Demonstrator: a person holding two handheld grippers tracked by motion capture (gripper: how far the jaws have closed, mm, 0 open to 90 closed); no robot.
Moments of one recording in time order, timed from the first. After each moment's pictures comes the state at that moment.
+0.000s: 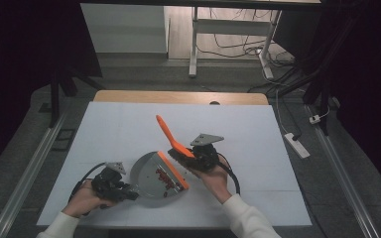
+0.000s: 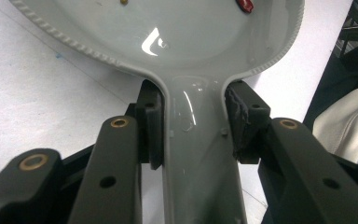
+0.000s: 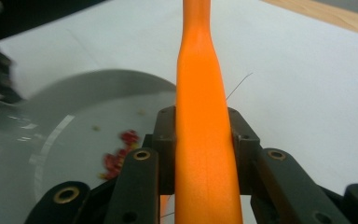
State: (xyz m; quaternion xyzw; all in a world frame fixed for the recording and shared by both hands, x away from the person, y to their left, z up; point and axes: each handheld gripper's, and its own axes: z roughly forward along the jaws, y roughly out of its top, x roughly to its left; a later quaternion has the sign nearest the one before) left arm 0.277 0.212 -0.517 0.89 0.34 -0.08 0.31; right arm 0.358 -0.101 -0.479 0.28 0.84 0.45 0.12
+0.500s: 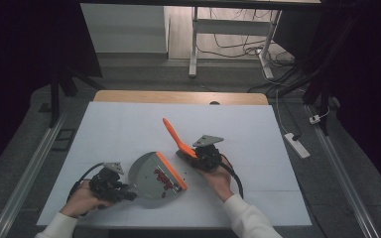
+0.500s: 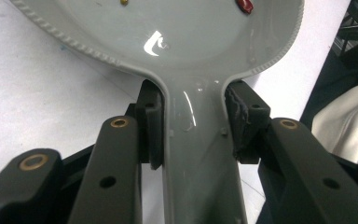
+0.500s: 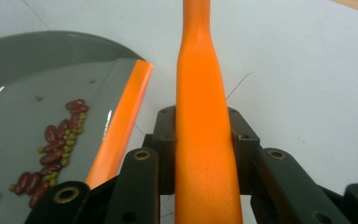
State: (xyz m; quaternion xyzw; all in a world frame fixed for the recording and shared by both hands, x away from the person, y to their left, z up) left arm 0.274 0.217 -0.515 0.89 0.34 -0.08 0.31; right arm 0.368 -0.109 -0.497 0.30 0.85 0.40 0.15
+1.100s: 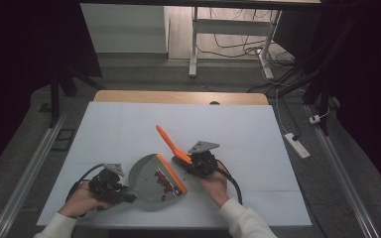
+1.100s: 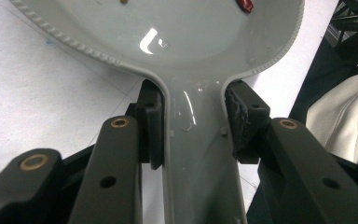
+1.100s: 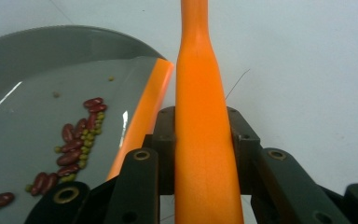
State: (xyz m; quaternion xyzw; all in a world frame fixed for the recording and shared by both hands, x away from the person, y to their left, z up) left arm 0.272 0.214 -0.513 0.89 0.33 -0.09 0.29; right arm 0.349 -0.098 -0.504 0.29 0.85 0.41 0.13
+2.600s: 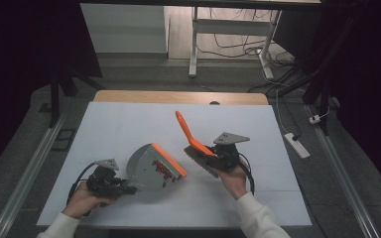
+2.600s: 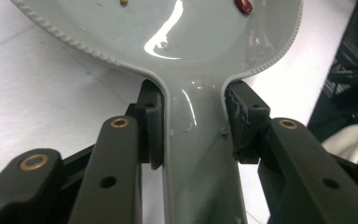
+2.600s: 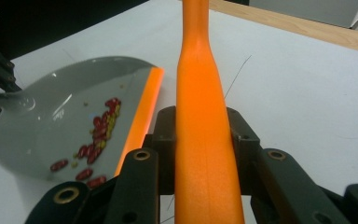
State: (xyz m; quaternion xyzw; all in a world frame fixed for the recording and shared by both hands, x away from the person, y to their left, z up) left arm 0.274 0.226 -0.514 0.85 0.38 -0.06 0.37; right arm 0.355 -0.155 -0.463 0.30 0.81 0.48 0.12
